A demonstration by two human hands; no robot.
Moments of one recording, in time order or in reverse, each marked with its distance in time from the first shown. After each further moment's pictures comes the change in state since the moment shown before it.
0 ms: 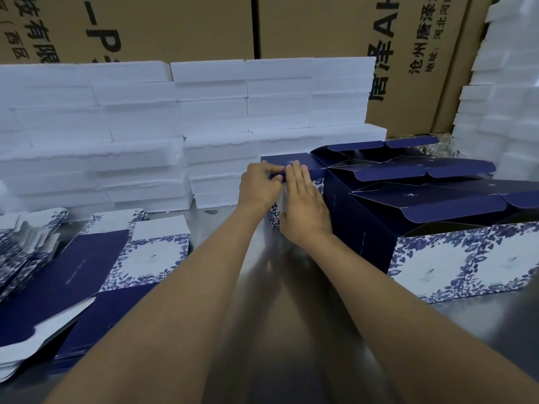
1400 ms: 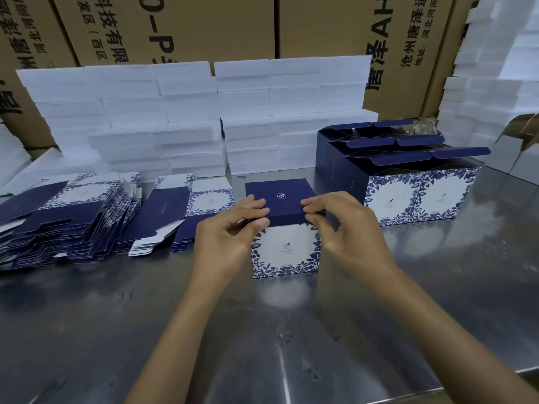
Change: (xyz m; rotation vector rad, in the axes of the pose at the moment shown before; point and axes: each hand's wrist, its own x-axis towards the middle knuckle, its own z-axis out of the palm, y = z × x) left_hand -0.283 0.035 -0.162 -0.331 0.044 0.102; right_hand -0.250 -0.056 -0.121 0.577 0.336 -0.201
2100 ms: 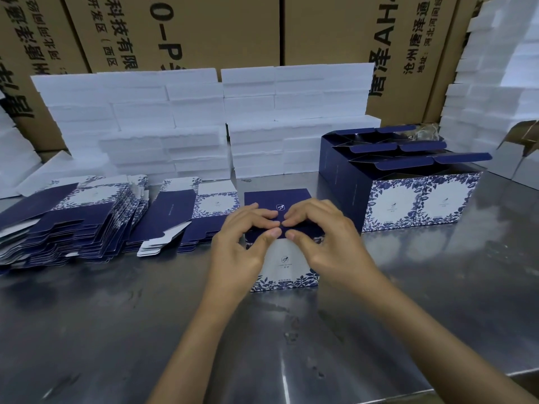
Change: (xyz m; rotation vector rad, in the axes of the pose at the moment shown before) left_hand -0.018 0.011 0.004 0.107 0.021 0.106; right_hand -0.006 -0.023 0.014 0.195 -0.140 -0.061
